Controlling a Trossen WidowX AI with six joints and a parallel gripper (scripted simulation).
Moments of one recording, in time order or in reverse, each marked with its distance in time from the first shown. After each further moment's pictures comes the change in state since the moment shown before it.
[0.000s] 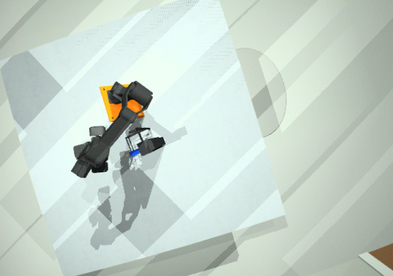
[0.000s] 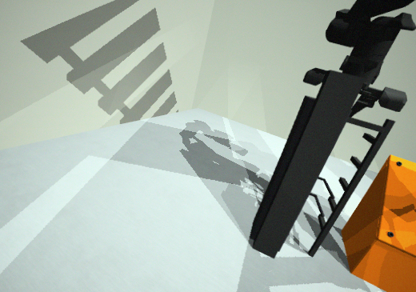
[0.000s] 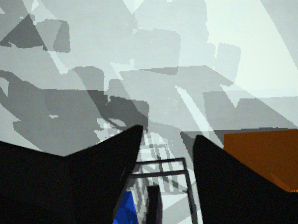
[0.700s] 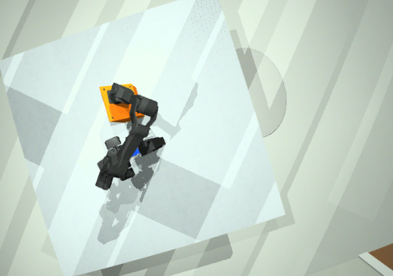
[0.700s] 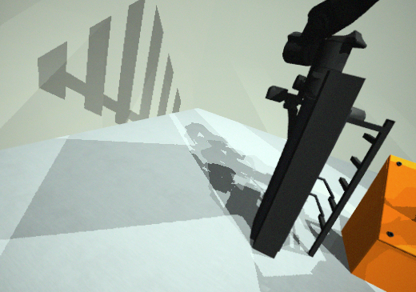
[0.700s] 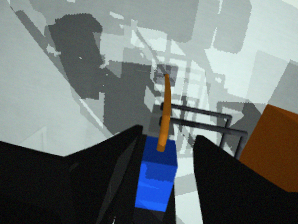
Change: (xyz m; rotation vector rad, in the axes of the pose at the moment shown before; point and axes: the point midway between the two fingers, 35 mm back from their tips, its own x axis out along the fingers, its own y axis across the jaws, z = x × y) arm 0.035 0.044 -0.090 -0.339 0.250 -0.010
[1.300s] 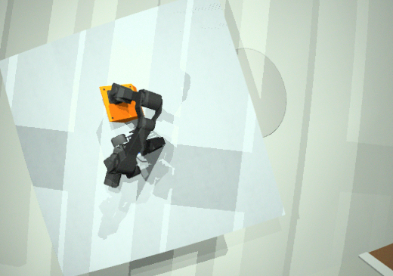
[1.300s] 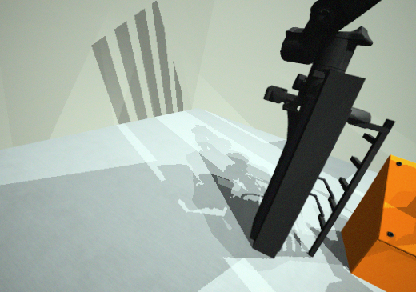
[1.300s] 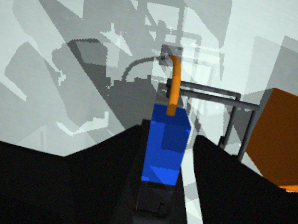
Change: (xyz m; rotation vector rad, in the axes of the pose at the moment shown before) arm 0.000 0.002 -0.029 -0.002 0.001 0.001
